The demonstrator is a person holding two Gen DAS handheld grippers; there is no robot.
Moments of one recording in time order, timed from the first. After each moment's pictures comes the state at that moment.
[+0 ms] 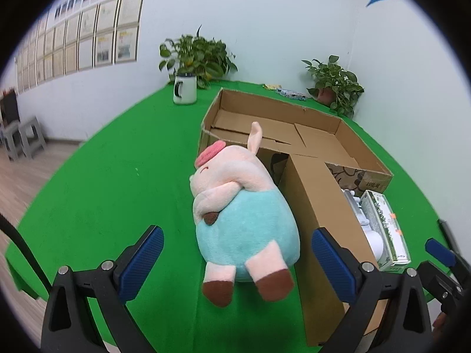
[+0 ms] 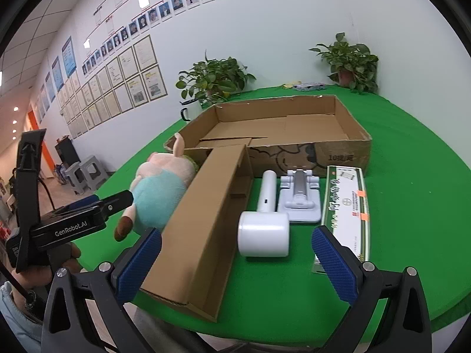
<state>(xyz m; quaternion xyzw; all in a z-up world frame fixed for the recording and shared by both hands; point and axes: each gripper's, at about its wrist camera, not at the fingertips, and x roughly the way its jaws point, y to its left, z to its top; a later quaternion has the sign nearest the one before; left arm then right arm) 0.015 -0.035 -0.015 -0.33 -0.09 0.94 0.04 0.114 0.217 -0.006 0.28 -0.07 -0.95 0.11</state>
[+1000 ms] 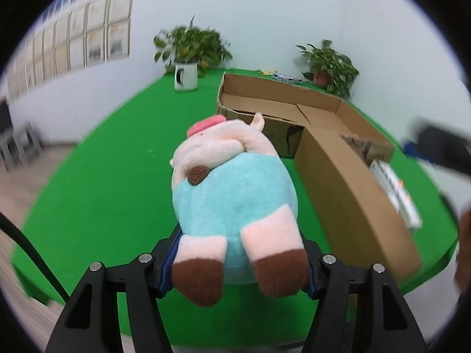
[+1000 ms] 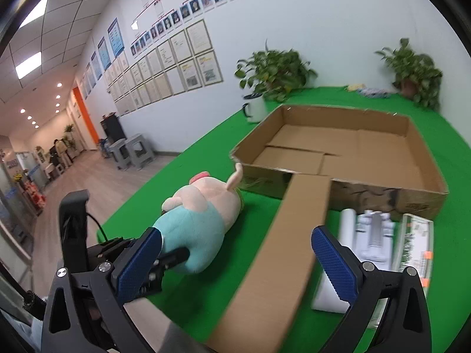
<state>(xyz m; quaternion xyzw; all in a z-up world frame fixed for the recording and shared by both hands) 0.048 -0.058 -0.037 -0.35 -0.03 0.94 0.06 0.037 0.144 0.032 0.33 -0.04 -0.91 0.24</state>
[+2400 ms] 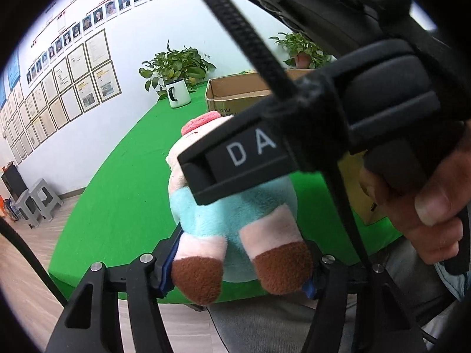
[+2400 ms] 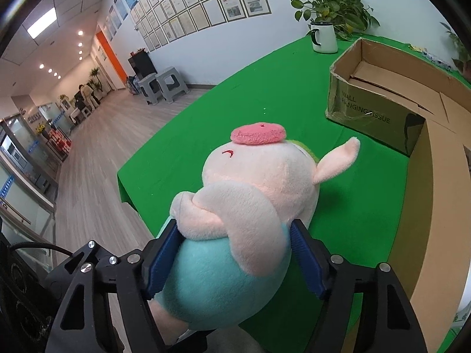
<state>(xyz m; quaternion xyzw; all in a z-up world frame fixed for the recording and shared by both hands) 0.096 -0.033 -0.053 -0.32 0.10 0.94 0.05 0.004 0.012 -0.052 0.45 0.01 -0.83 0.33</state>
